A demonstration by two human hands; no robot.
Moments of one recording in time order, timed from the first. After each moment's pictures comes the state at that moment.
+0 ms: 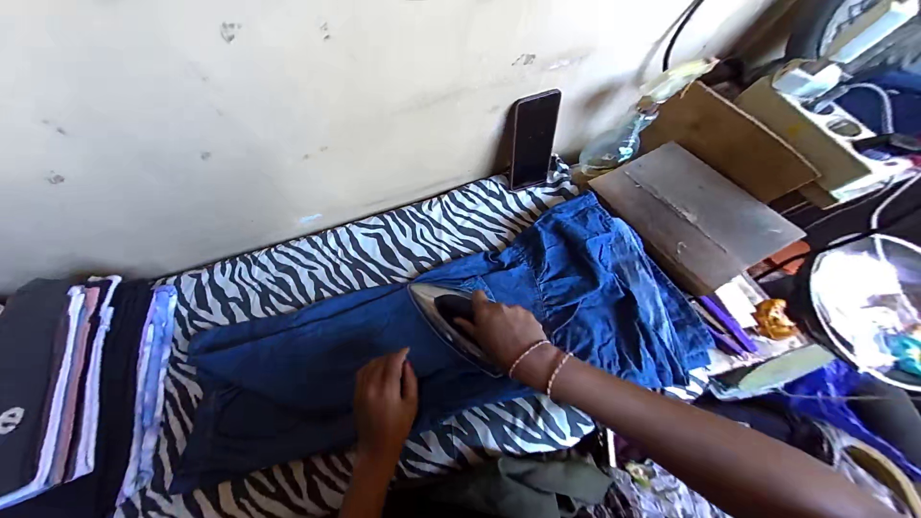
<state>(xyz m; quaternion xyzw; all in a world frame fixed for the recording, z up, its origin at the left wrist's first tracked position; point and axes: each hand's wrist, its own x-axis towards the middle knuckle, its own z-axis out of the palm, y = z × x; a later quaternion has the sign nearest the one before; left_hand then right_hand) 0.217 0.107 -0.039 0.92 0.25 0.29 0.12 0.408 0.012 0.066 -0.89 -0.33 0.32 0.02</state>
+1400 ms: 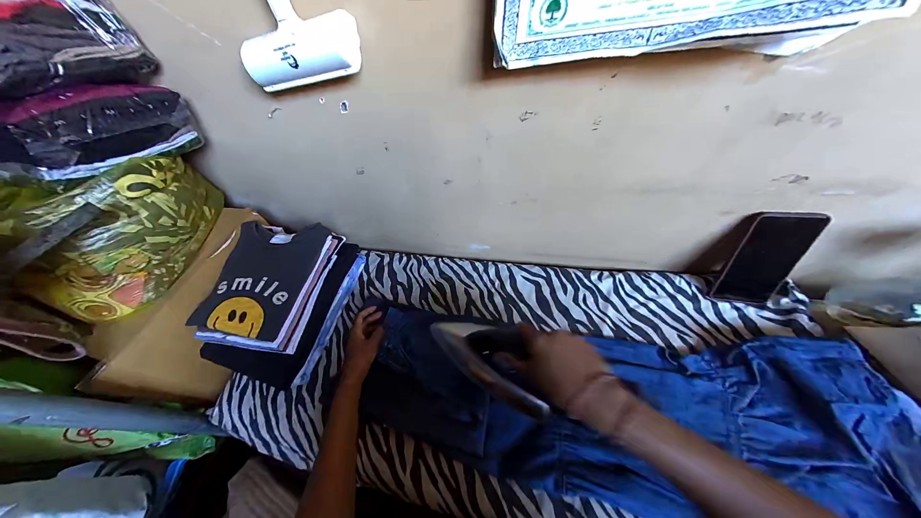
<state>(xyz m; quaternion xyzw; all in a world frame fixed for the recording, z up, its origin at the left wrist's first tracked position) 0.068 0.323 -0.030 0.68 0.50 0.33 0.42 0.325 0.120 0.116 -0.79 -0.55 0.25 0.00</state>
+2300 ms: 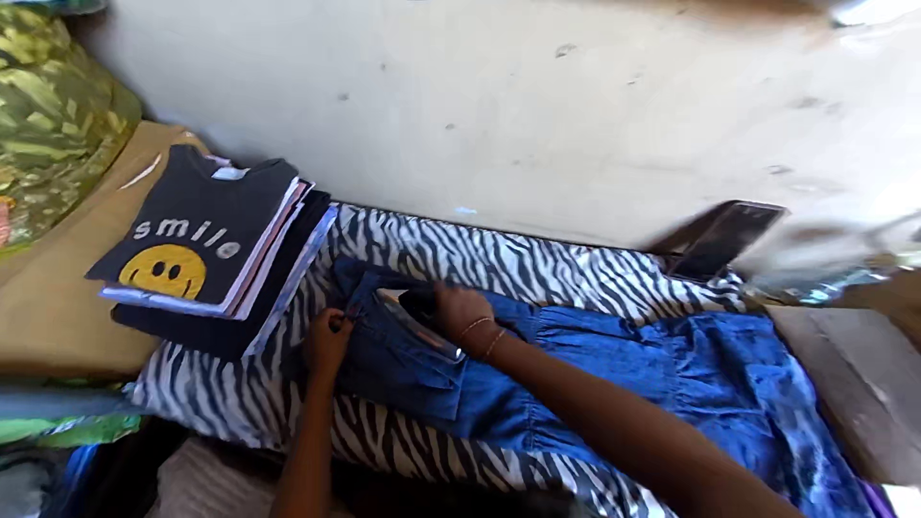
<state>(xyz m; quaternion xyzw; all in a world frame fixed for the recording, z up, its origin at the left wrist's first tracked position) 0.049 0.293 -0.056 0.69 0.64 0.20 0.29 0.265 0.213 0.060 -0.79 -0.55 0.27 -0.06</state>
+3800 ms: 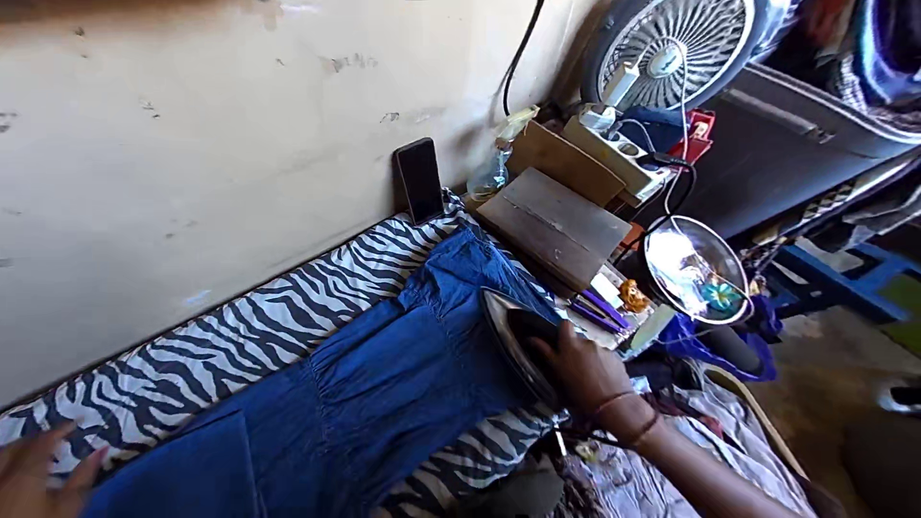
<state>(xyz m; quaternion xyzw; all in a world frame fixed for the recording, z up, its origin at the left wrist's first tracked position) 0.152 0.344 0.073 0.96 0.29 0.01 0.07 0.447 -0.156 0.045 -0.97 -0.06 0.22 0.06</state>
